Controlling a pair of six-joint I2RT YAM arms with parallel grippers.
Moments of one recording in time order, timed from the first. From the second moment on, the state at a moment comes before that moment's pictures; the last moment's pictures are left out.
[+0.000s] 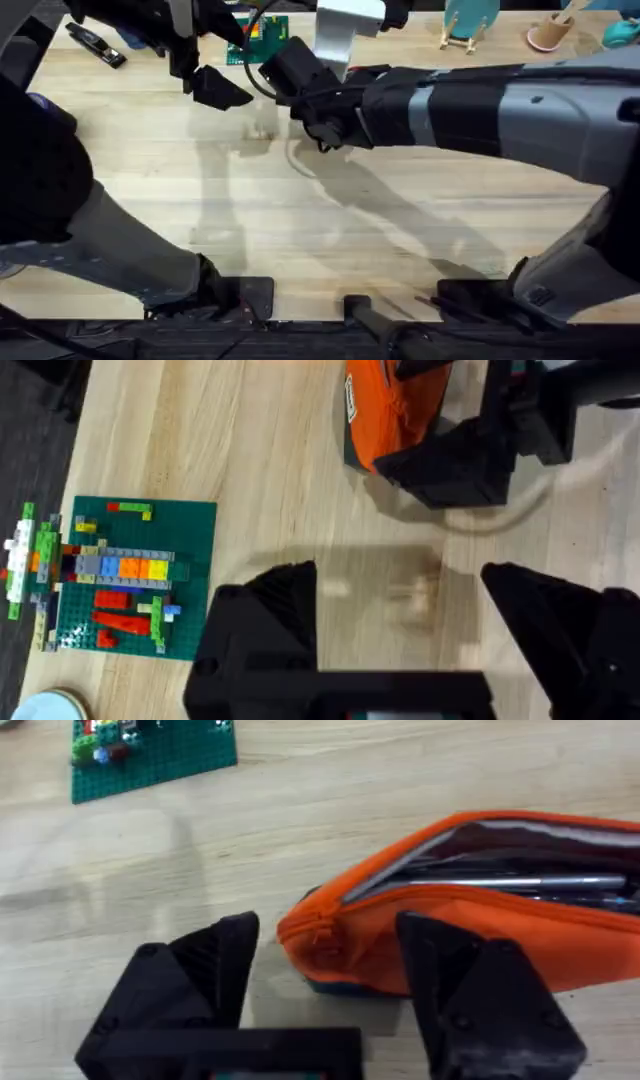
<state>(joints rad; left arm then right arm) 0.20 1.80 1.60 -1.26 0.73 1.60 0.88 1.91 1.28 -0.26 0.63 0.84</state>
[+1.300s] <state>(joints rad) 0.20 1.80 1.60 -1.26 0.73 1.60 0.91 1.89 1.29 -0.35 0.64 0.84</state>
